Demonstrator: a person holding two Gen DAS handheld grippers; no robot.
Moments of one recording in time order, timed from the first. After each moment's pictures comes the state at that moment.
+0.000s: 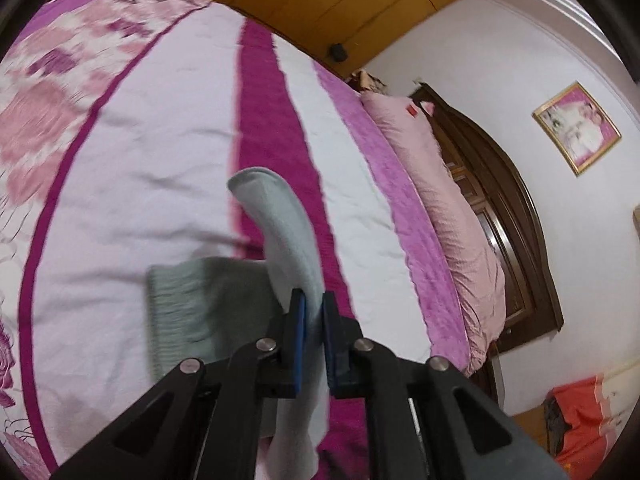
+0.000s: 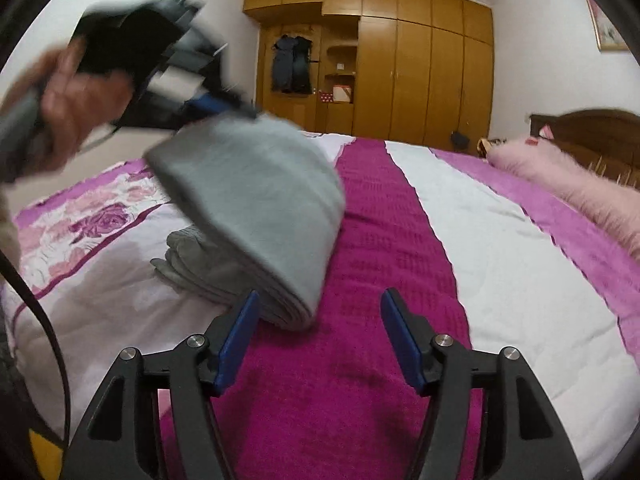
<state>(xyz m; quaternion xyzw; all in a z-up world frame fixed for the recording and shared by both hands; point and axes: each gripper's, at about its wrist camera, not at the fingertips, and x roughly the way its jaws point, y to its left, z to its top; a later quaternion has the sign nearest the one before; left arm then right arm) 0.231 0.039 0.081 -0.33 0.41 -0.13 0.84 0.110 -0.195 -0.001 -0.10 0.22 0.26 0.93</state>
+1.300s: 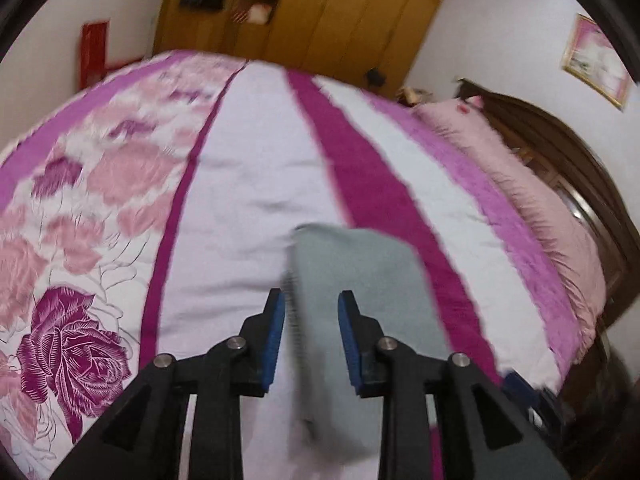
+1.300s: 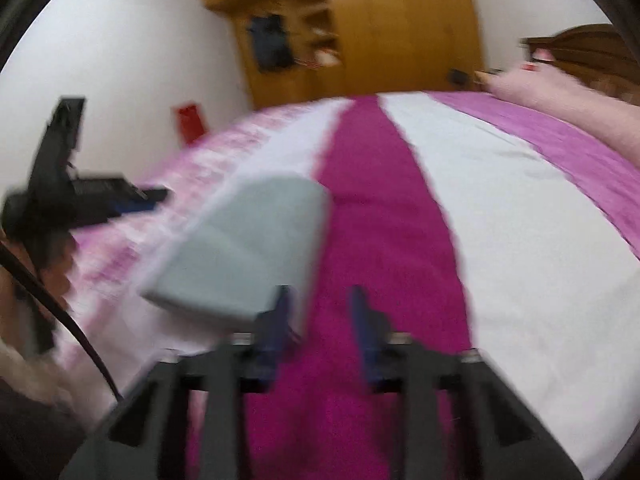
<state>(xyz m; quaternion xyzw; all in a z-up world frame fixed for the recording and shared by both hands) 0.164 0.044 0.051 -0.17 0.36 0.01 0.92 0.163 -0.227 0.033 0.03 0.31 0.33 0.89</state>
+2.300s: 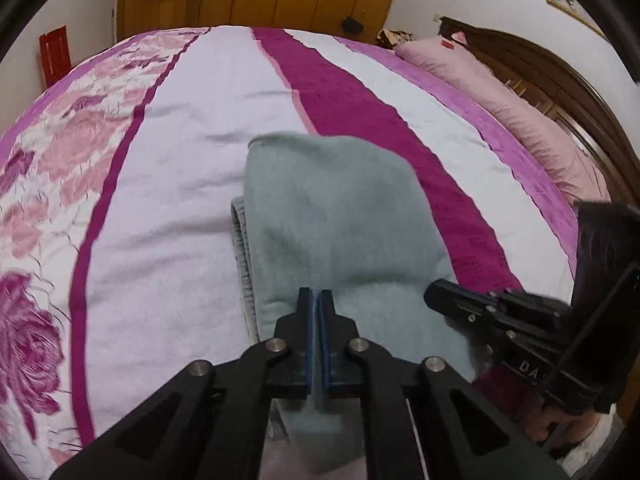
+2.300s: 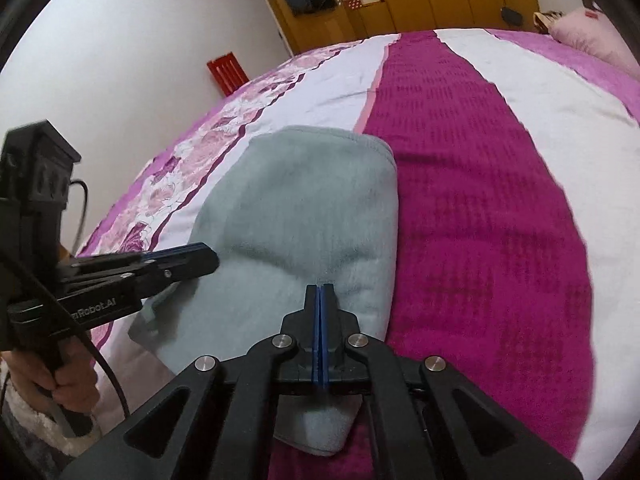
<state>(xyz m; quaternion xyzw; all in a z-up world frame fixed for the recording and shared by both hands) 0.201 0.008 -0.005 -0.10 0.44 -0.01 0.89 0.249 -0.170 0.000 0.02 0.41 0.38 0.83</state>
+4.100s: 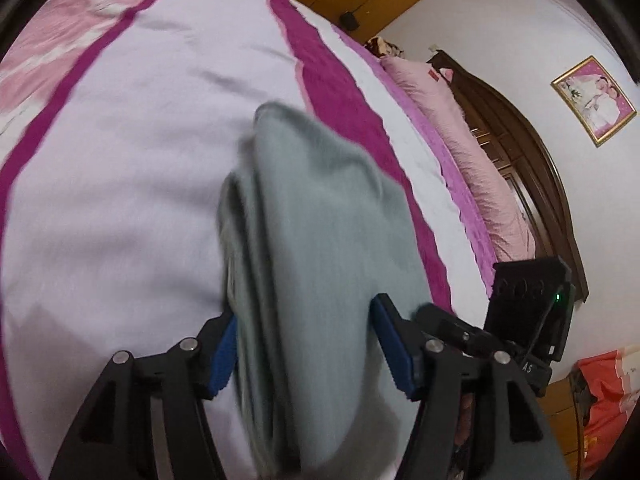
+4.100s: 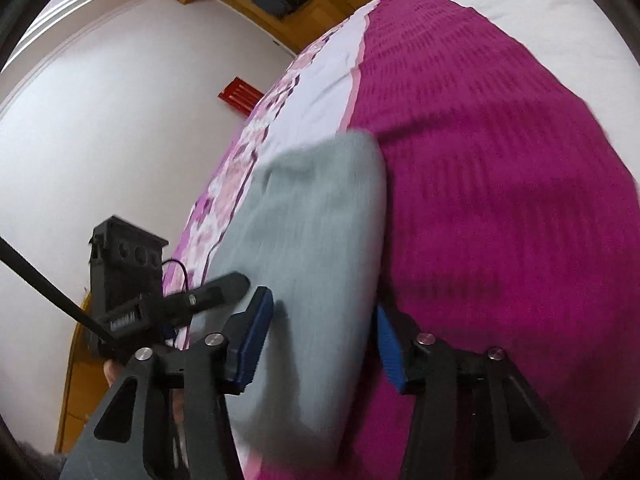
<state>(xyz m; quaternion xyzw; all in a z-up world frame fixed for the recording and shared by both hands) 0.239 0.065 -0.047 -0.30 0.45 -0.13 0.83 0.314 -0.187 -0.048 0.21 0.48 0.42 0.74</state>
